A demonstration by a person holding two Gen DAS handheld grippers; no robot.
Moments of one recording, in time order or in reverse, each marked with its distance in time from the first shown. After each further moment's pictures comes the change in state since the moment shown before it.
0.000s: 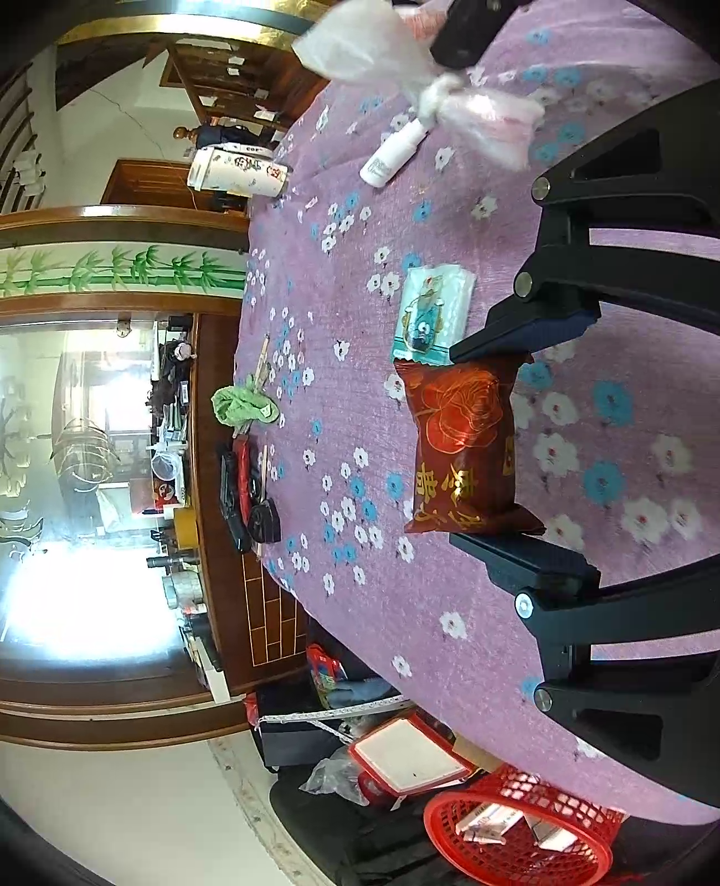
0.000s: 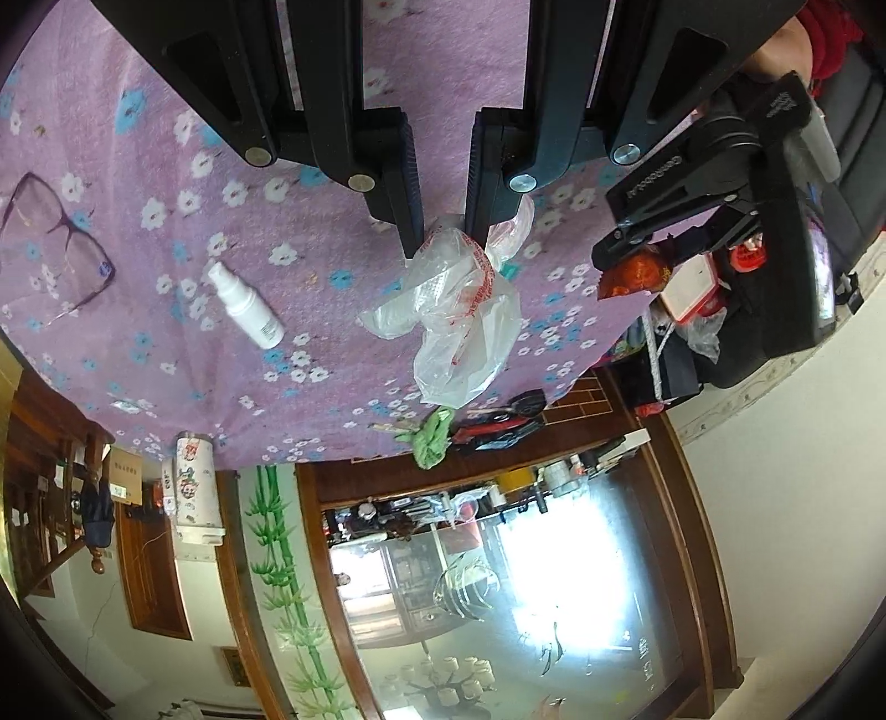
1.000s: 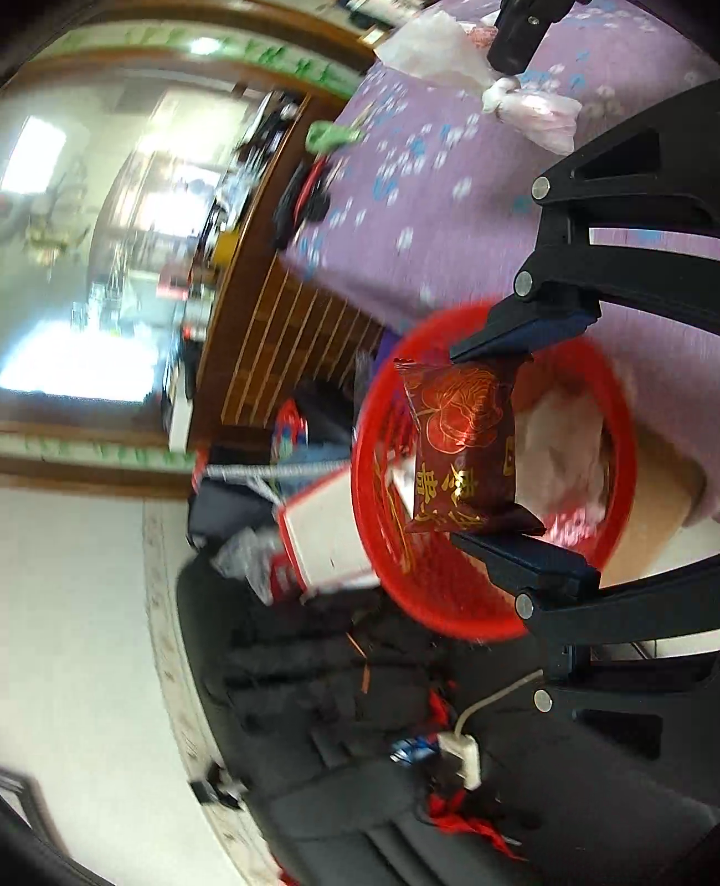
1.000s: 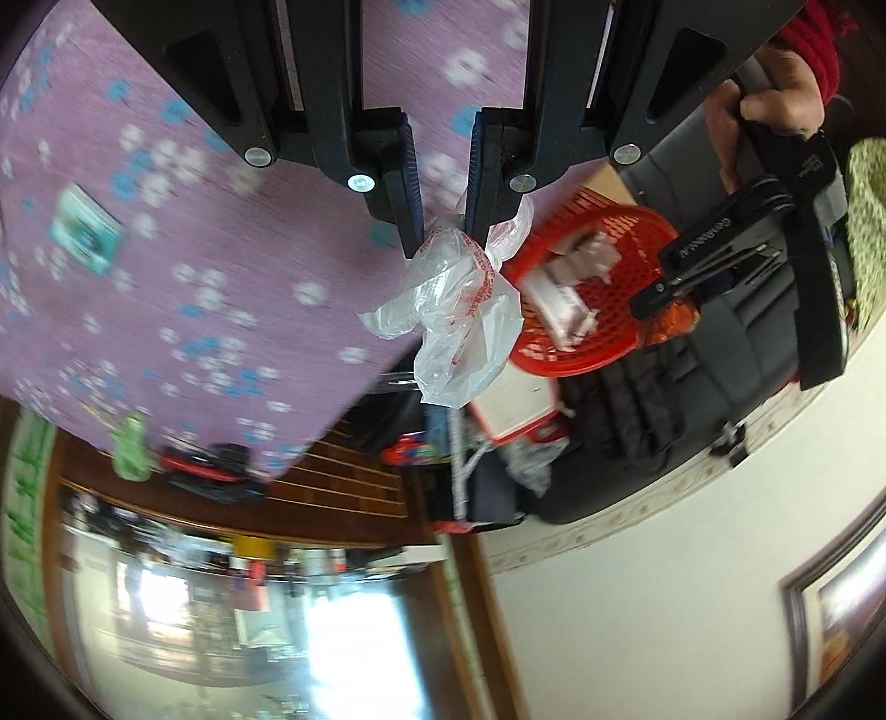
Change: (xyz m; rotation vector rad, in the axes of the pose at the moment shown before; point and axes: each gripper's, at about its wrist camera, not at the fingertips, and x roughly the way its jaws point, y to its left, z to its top) left arm -0.087 0.316 -0.059 -0.396 -0.010 0.335; right arm 0.090 0.276 -0.014 -0.333 0.244 0.348
